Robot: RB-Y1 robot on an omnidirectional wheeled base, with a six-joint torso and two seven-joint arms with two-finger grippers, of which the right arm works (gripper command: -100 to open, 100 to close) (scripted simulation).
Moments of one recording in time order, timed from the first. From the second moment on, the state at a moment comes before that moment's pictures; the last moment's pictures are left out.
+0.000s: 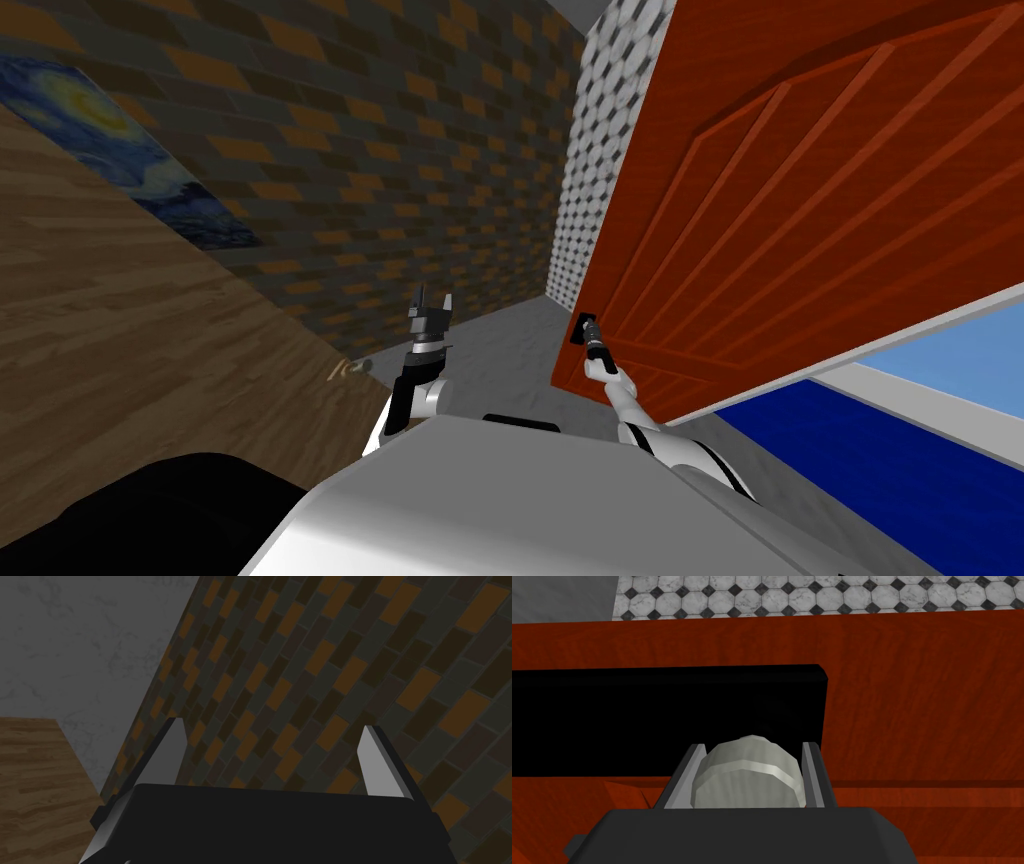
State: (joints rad) arm -0.40 -0.21 -0.21 -0.70 -0.12 -0.44 -0.03
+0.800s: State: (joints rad) arm -0.38 -0.24 -0.29 -0.69 -0.14 -0.45 -0.01
